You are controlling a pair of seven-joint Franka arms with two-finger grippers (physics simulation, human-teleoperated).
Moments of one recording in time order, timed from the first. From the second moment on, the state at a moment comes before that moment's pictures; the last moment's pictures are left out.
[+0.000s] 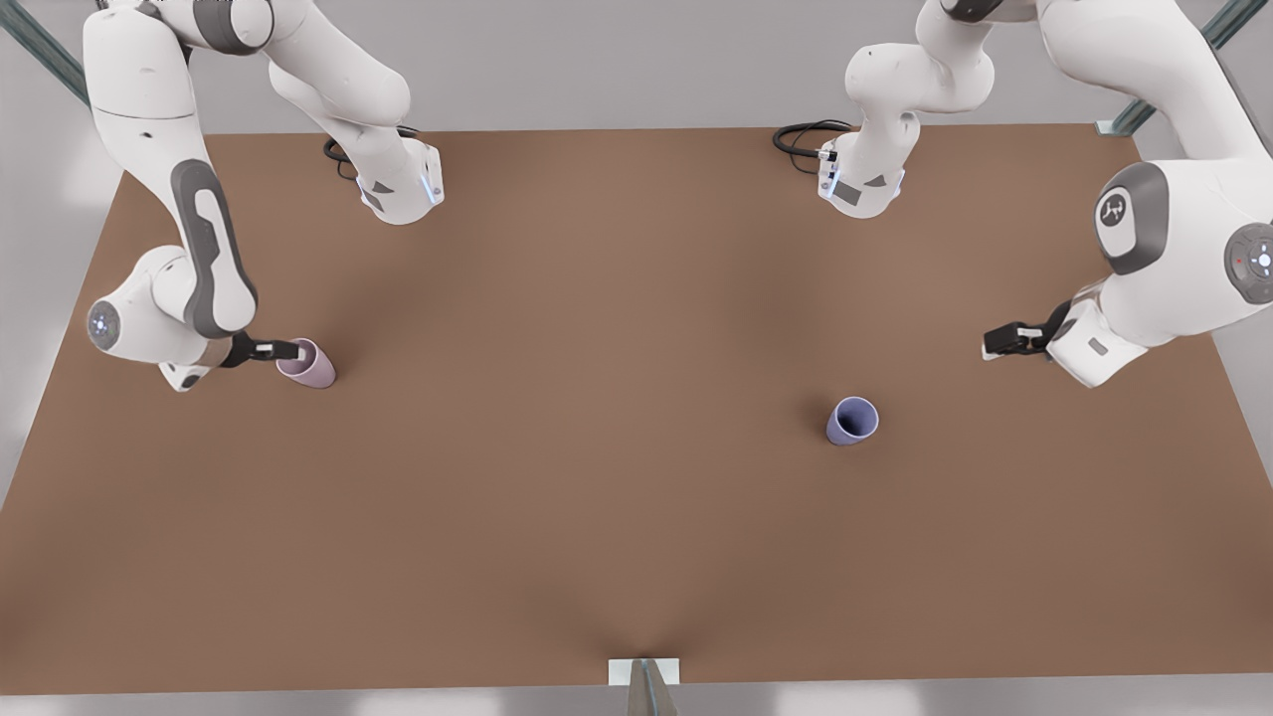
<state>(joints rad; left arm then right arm) -0.11 0.16 0.16 -1.53 -0.08 1.54 0.08 -0.34 0.24 -0.04 -2.27 0.17 2.18 -0.45</state>
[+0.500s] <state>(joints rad) -0.11 0.16 0.16 -1.52 -0.08 1.54 0.08 -0.22 0.25 -0.03 -2.16 0.18 2.23 -0.51</state>
